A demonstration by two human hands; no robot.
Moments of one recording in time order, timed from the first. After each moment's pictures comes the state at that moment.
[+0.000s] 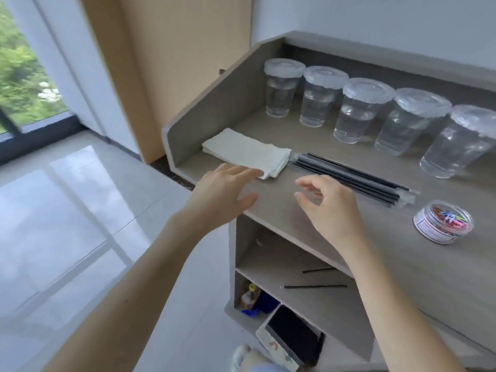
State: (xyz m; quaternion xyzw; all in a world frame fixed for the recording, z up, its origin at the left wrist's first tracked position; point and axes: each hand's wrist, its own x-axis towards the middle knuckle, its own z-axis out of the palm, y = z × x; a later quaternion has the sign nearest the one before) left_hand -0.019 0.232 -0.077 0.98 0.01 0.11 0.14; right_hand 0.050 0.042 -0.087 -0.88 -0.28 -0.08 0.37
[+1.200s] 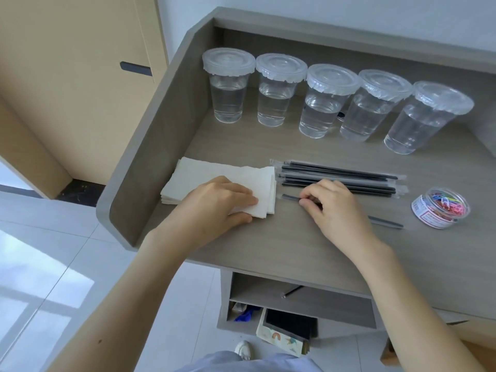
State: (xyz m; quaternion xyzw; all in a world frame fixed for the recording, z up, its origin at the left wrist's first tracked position) left_hand 0.093 0.305 -0.101 0.93 -0.28 0.08 0.23; right_hand 0.101 0.072 -0.106 -0.96 -0.15 -0.15 0.19
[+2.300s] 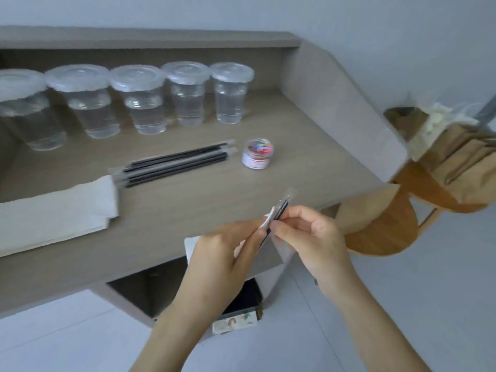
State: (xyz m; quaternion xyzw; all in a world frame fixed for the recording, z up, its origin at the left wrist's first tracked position) left_hand -0.034 0.126 -0.083 0.78 -0.39 0.04 0.48; right_hand -0.092 -0.014 -0.070 -0.71 0.17 -0.18 0.66
